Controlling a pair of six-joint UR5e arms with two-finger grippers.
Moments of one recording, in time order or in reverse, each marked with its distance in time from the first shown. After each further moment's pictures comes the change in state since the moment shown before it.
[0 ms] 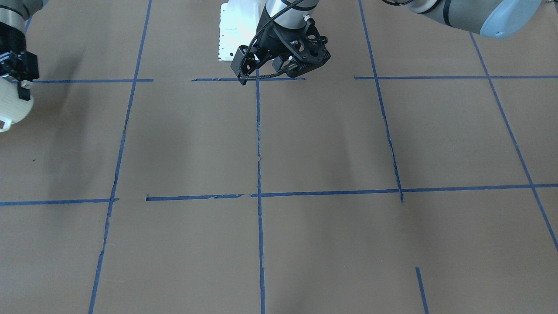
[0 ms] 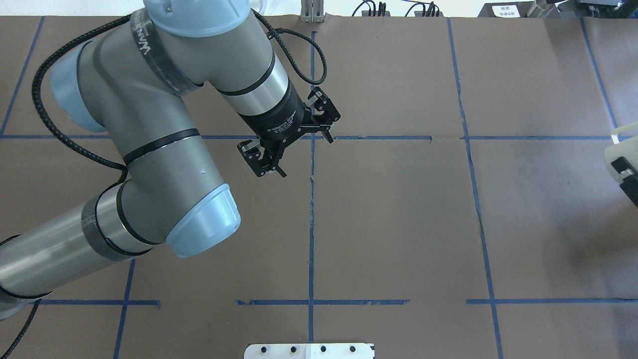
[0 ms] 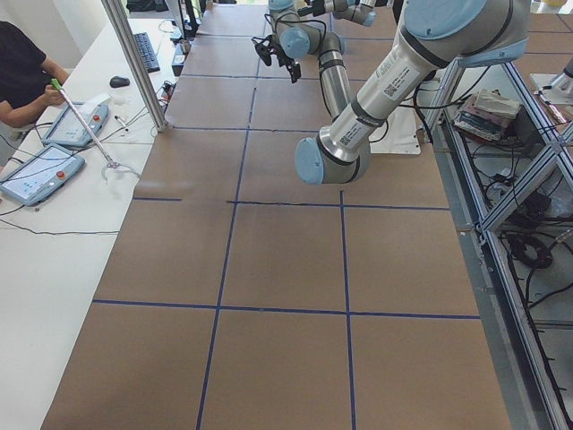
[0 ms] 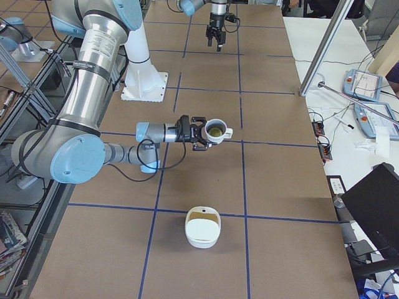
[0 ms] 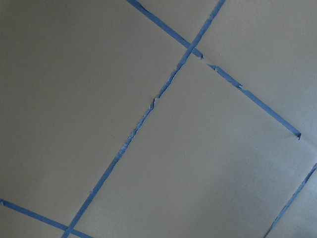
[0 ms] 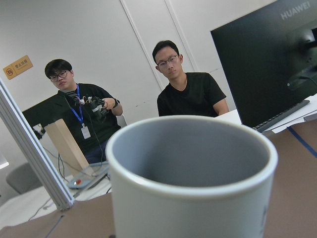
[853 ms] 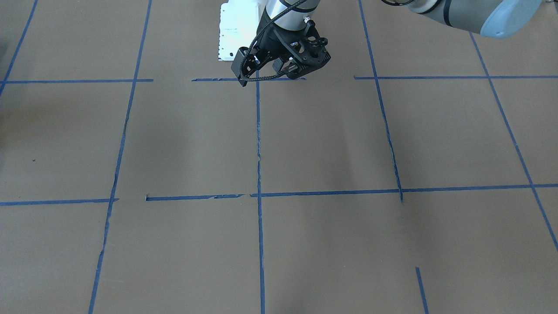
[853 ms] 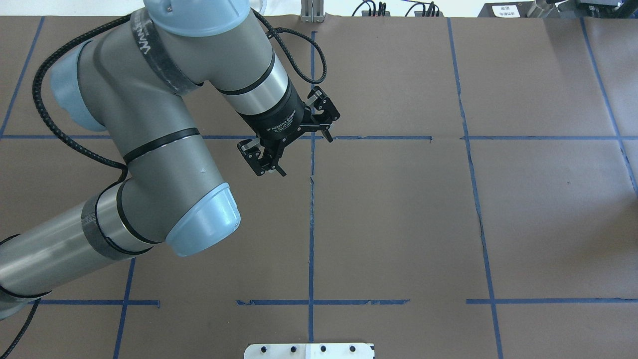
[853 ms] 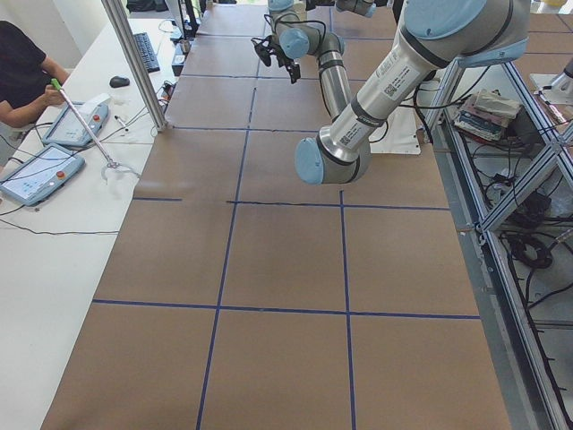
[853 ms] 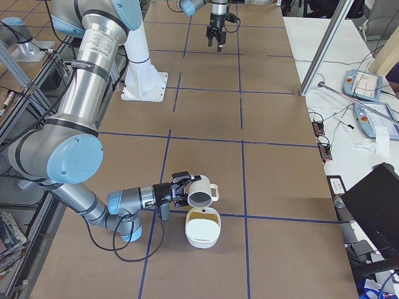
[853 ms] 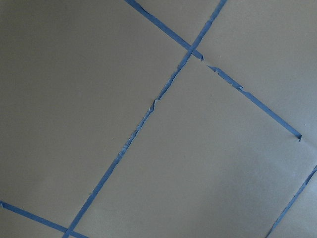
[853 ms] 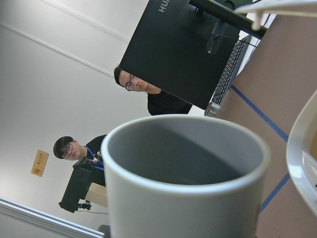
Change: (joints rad) left arm -0.002 0.001 0.001 -0.003 0.001 0.001; right arm 0.020 0.022 -0.413 0.542 0.054 0.596
